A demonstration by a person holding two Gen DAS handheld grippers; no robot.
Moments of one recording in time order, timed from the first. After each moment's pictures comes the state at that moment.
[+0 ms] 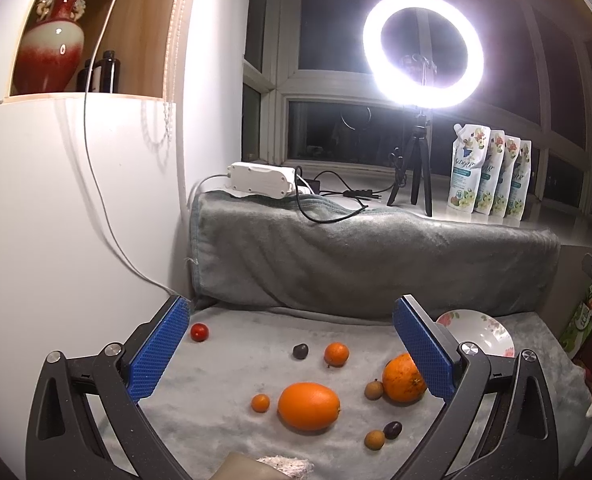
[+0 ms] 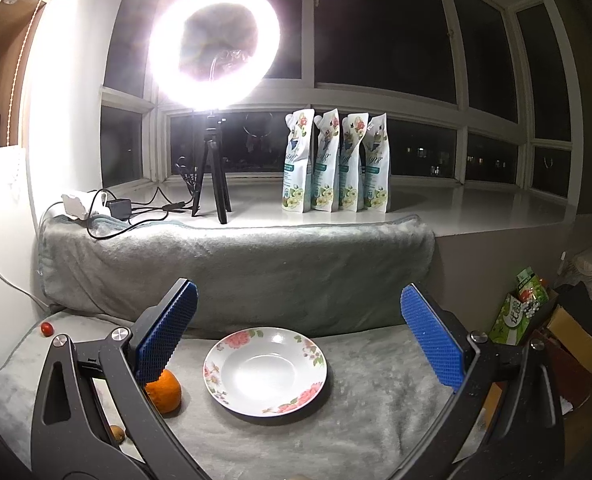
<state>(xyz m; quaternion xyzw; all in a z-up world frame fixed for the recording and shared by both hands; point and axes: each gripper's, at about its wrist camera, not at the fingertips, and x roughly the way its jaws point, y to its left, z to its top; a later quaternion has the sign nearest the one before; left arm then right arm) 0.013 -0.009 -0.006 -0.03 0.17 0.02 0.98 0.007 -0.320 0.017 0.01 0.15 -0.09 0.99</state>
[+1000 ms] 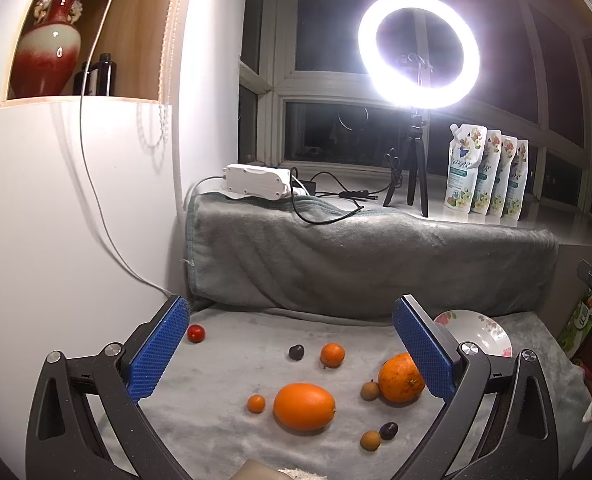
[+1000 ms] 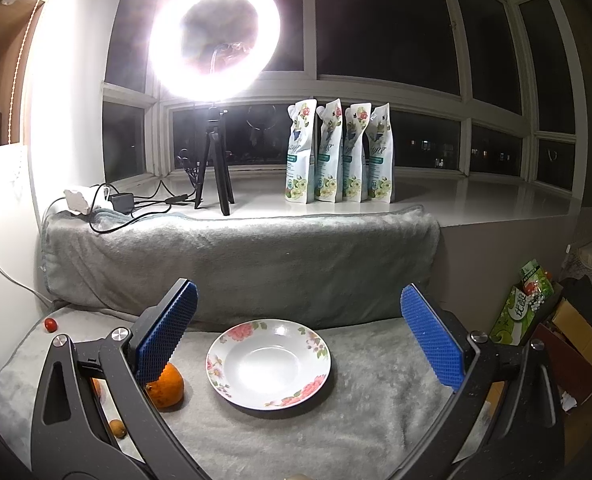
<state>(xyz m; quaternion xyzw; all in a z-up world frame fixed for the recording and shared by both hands) 0.013 -0.016 -0.004 -0.02 0.17 0.02 0.98 0.007 -0.321 0.010 0.02 0.15 -0.08 0.98</state>
